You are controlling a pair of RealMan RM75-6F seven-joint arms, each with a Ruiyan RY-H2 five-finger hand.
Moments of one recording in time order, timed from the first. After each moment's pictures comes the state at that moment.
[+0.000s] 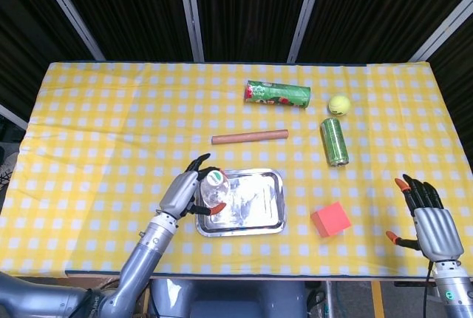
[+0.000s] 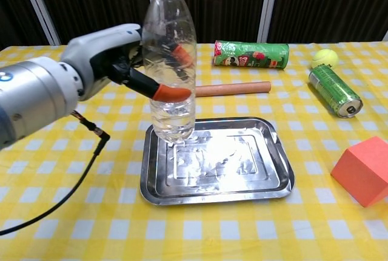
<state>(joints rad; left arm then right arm) -0.70 -1.73 -0.26 -1.91 0.95 1.23 0.21 0.11 -1.10 0.04 -1.61 -1.50 1.39 0.07</state>
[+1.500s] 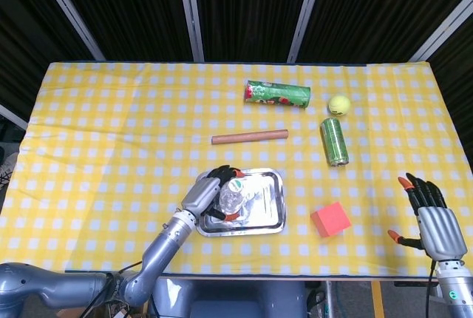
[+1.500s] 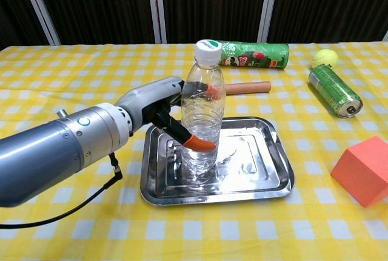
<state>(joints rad) -0.76 -1.82 -0.26 -1.62 0.98 0.97 0.11 0.11 -1.09 0.04 -1.61 -1.49 1.39 0.10</state>
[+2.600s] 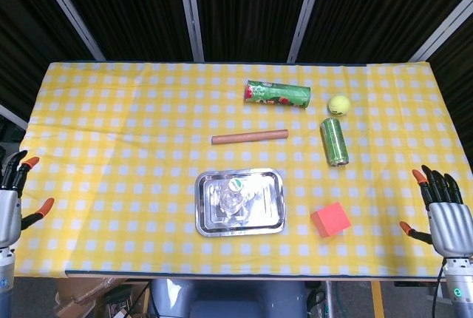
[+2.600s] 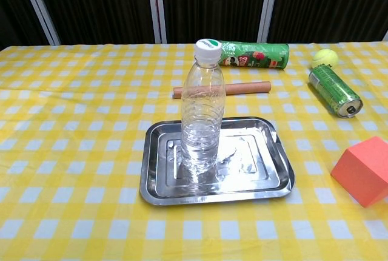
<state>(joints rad) -0.16 -1.23 -0.04 -1.65 1.45 1.73 0.22 0.09 -1.13 0.08 -1.56 -1.48 1.47 -0.01</state>
